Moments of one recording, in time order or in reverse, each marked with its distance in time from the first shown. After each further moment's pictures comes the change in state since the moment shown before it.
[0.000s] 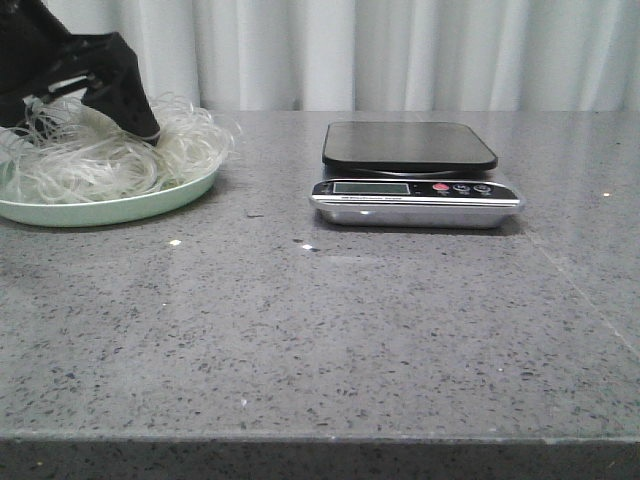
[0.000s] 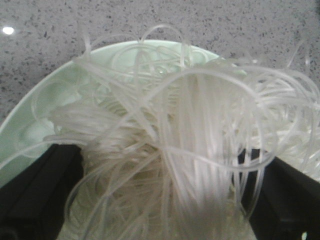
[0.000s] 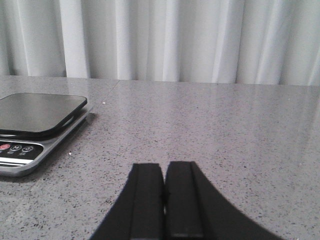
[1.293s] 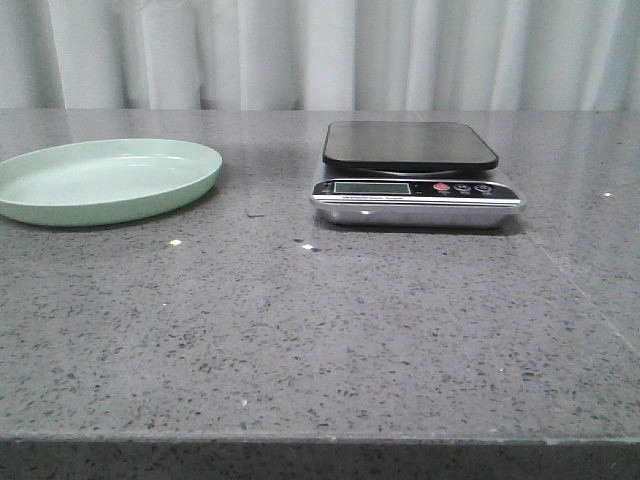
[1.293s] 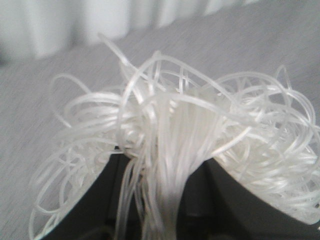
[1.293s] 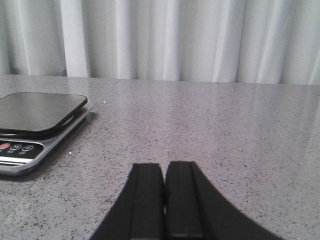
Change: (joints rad) left arm -0.174 -0.137 -0.373 0.022 0.045 0.000; right arm 0.000 0.000 0.000 0.000 0.002 0.000
